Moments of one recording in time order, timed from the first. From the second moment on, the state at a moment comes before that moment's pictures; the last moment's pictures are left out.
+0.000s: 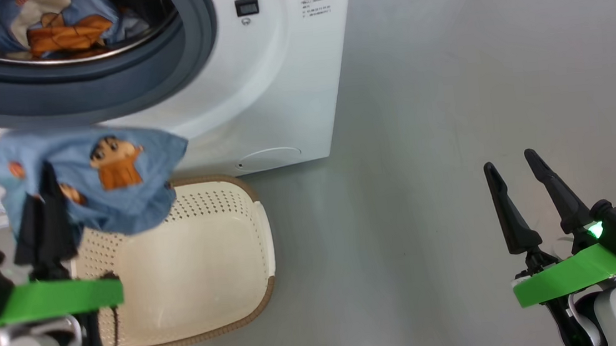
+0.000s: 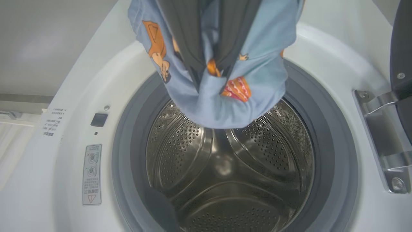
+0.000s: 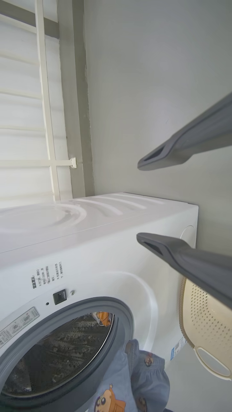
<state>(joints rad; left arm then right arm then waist) -0.26 0.06 0.08 0.06 -0.25 -0.13 -0.26 -0.18 -0.20 0.14 0.13 0.37 0.13 -0.26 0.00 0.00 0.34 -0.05</state>
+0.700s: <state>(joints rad) -0.84 0.20 0.13 0.44 -0.25 -0.13 -0.26 -0.27 -0.17 0.14 0.12 0.37 0.13 -0.26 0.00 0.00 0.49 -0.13</state>
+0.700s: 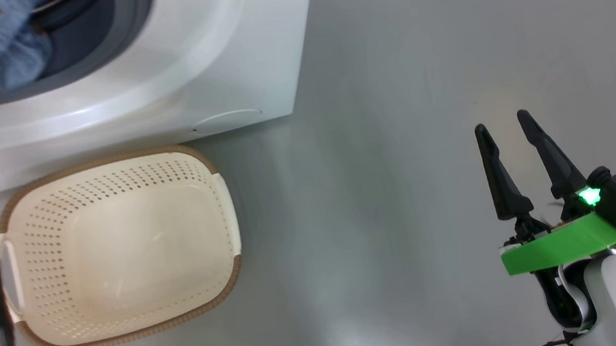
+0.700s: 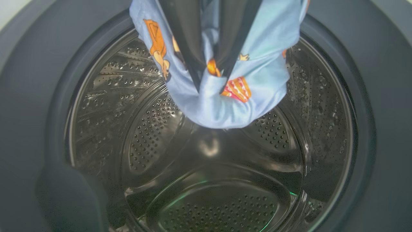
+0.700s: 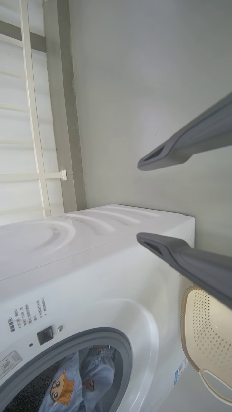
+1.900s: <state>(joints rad) -1.25 0.38 0.18 0.88 -0.09 -0.11 -0.26 -0.34 -0.10 0.26 0.12 0.37 0.13 -0.26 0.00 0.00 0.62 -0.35</state>
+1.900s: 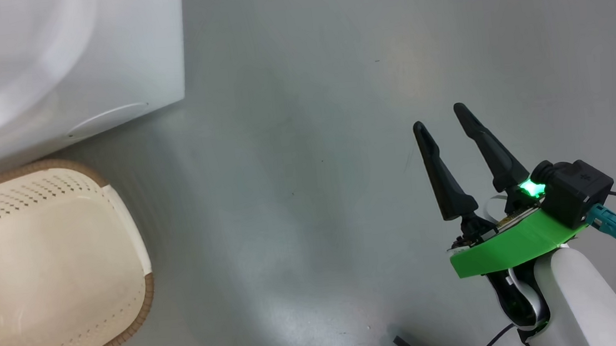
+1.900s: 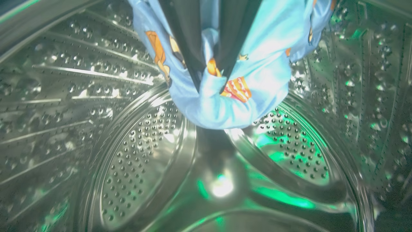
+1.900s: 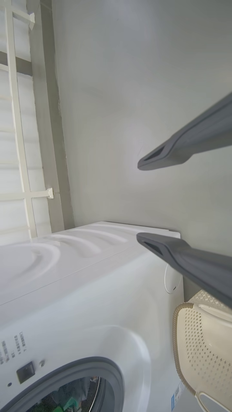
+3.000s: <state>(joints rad) -1.26 0.35 0.15 1.07 -0.16 -0.13 -0.26 -0.34 -0.12 0.23 0.12 0.37 0.13 -0.26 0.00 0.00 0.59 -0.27</state>
